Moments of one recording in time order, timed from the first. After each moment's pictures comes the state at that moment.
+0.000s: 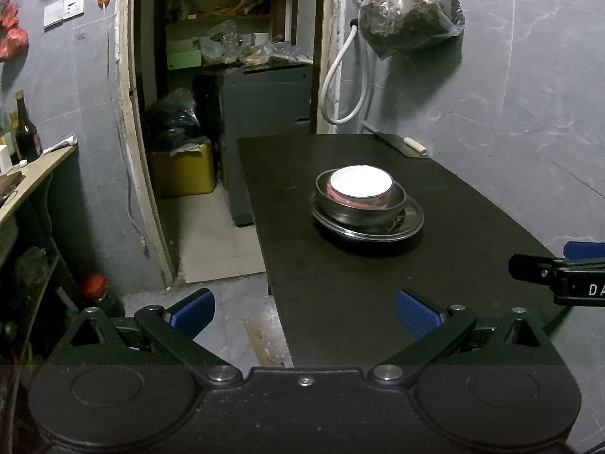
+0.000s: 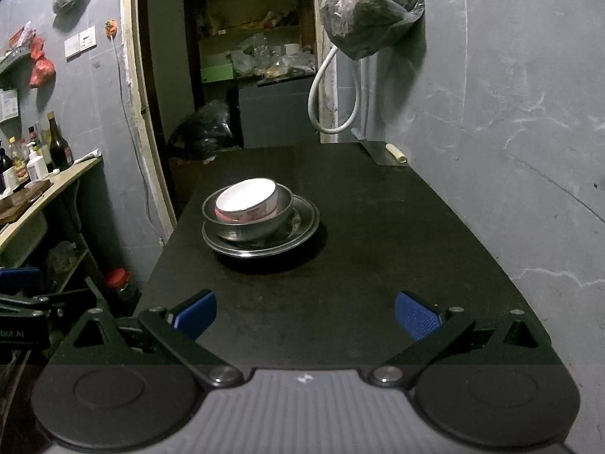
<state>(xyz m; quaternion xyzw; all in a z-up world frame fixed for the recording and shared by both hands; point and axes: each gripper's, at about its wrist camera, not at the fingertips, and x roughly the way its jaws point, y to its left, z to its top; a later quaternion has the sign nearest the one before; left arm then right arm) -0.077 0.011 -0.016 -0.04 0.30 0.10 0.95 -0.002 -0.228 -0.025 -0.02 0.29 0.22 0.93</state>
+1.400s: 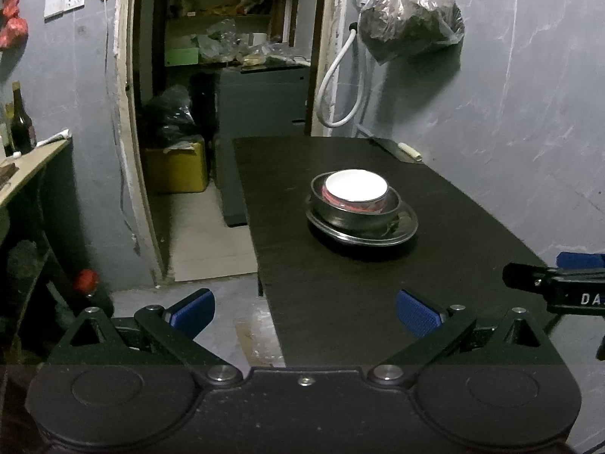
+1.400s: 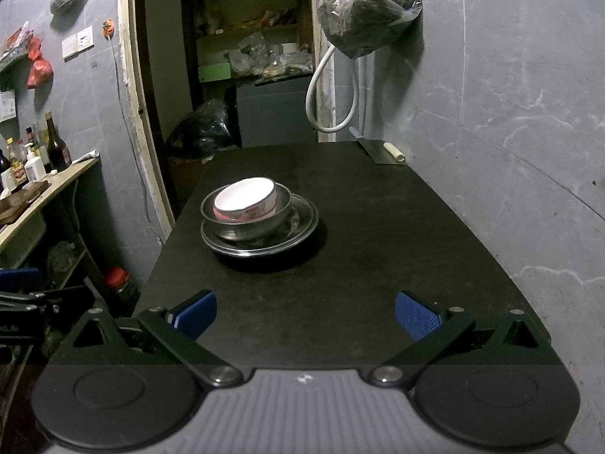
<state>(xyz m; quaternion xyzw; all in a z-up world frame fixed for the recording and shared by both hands) -0.081 0.015 -0.020 -0.06 0.29 0.09 0.95 -0.002 -0.226 -0.028 -0.02 0.29 0.22 0.93</state>
